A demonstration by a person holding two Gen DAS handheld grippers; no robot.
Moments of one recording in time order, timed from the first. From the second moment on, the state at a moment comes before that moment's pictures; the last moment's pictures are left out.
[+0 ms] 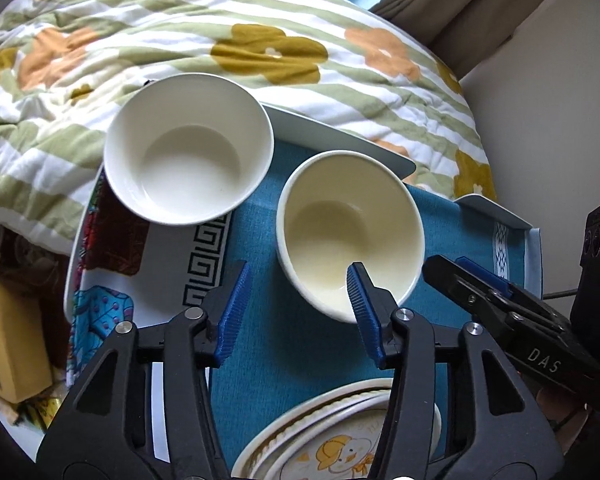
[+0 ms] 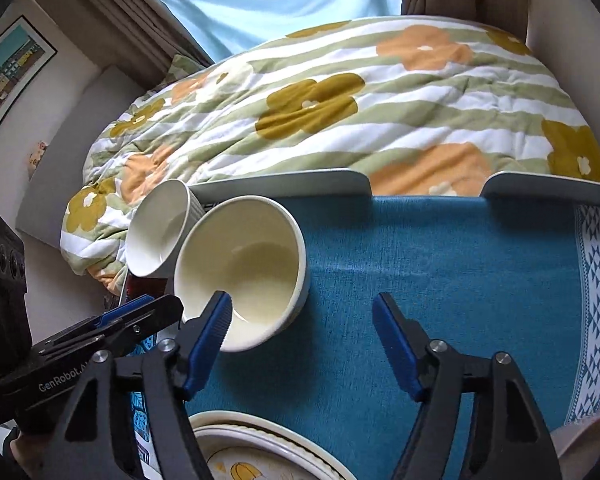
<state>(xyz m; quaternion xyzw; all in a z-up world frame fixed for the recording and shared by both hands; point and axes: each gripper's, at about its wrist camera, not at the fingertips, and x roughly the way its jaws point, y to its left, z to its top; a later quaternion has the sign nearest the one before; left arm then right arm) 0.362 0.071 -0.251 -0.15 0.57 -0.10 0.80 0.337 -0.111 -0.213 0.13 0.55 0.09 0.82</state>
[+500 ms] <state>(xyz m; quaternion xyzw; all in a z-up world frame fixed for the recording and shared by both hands) 0.384 0.070 -0.274 -0.14 0.58 -0.11 0.79 0.360 -0.092 -0.244 0.14 0.58 0.09 0.80</state>
